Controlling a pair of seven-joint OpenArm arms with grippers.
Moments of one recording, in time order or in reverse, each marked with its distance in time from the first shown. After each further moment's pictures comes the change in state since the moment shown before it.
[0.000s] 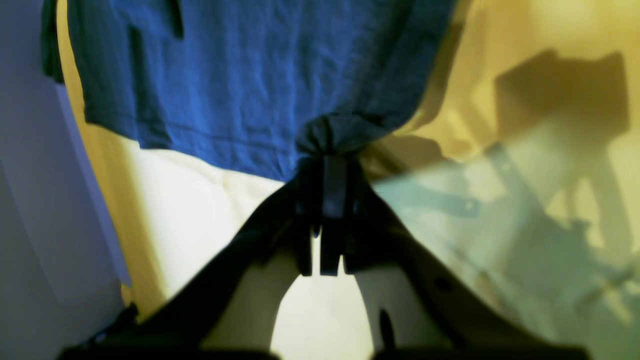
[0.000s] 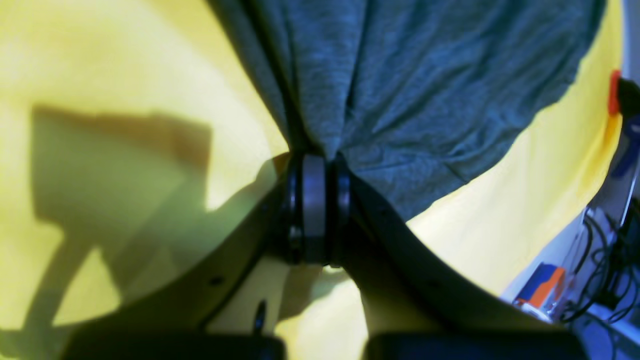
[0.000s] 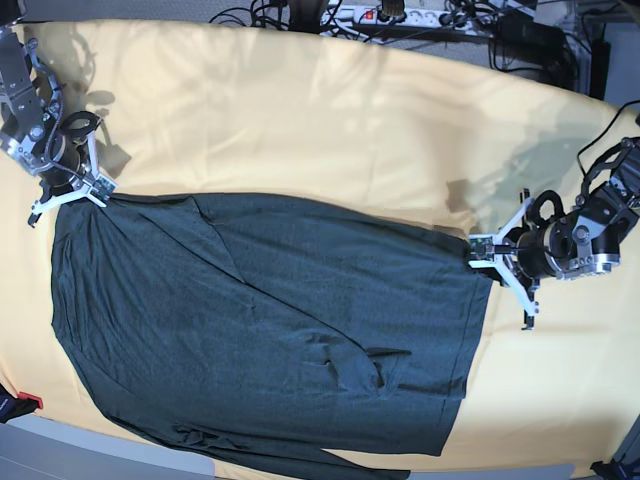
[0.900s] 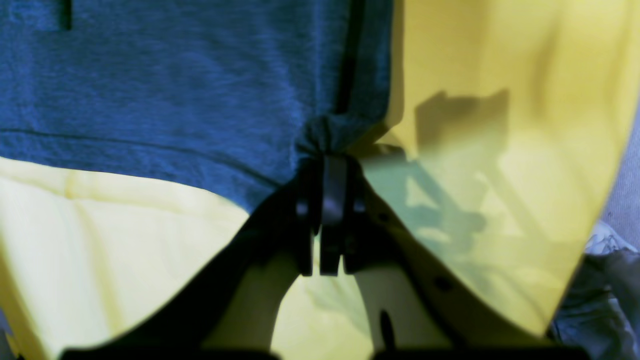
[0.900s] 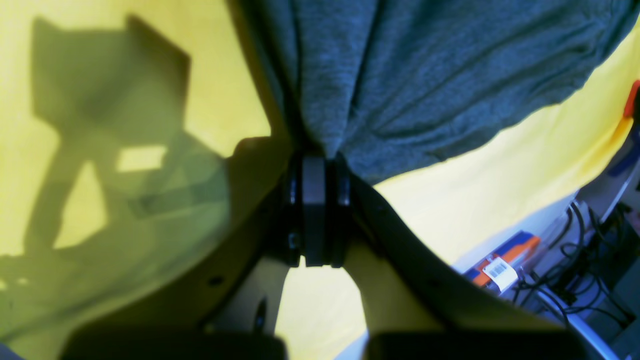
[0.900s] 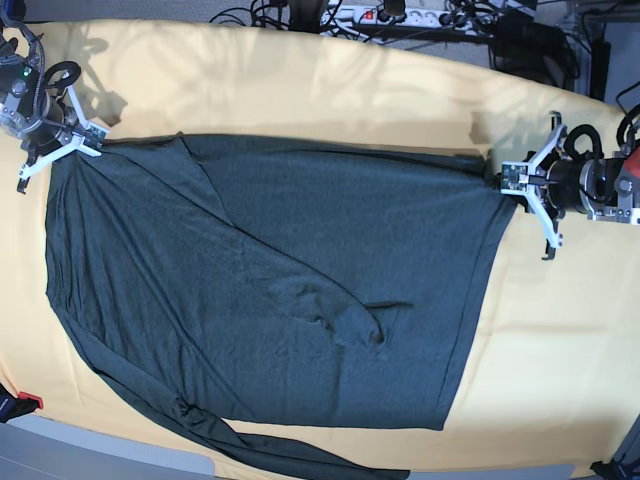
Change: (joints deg) left arm 8.7 -14.8 0.0 12.5 -13.8 -5.2 -0.7; right arm -16.9 12.0 4.0 16.0 5.1 -2.4 -11.2
